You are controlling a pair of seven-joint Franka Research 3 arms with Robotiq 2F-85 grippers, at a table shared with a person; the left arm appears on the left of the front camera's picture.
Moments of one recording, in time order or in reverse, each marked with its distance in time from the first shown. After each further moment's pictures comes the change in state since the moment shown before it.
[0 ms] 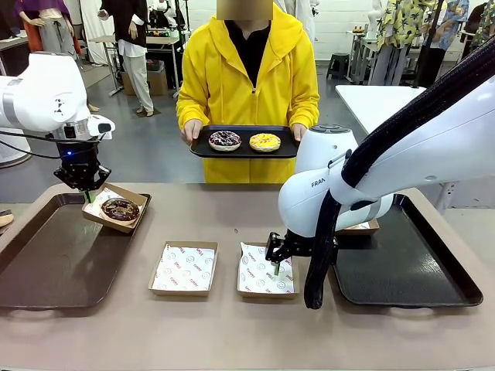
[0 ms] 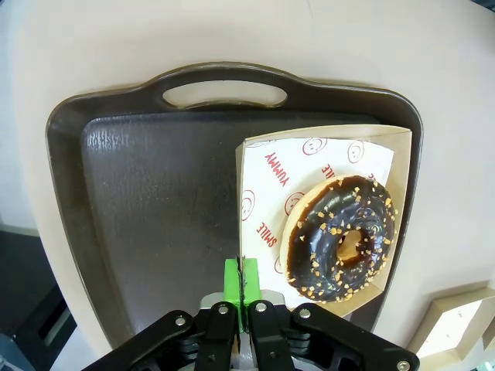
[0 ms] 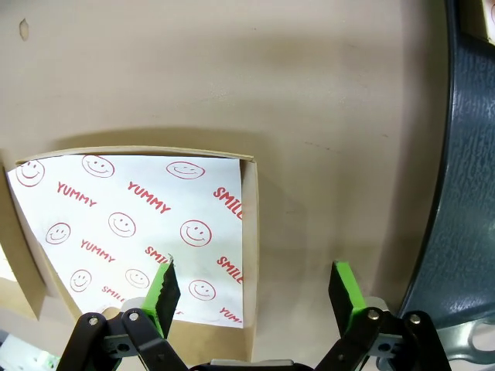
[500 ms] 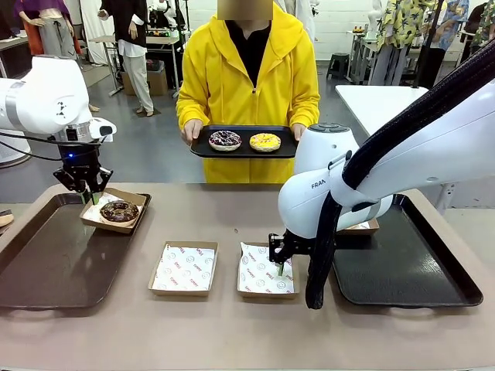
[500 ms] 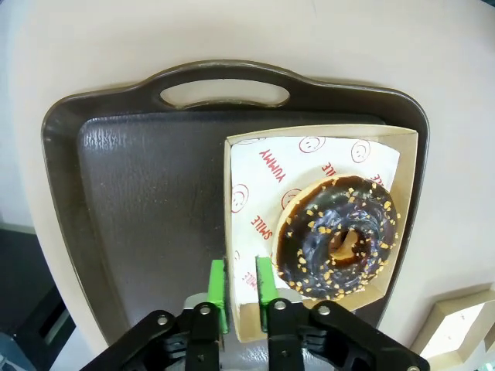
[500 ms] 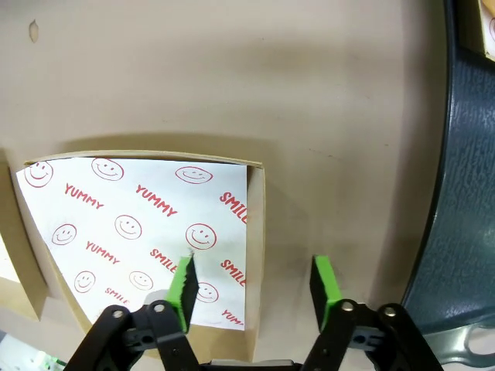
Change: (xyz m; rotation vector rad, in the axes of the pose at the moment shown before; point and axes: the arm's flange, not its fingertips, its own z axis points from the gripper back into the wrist) left arm 0.001 -0.001 -0.006 0.006 0.008 -0.001; right arm 0.001 0.002 0.003 -0.003 -0.022 0.016
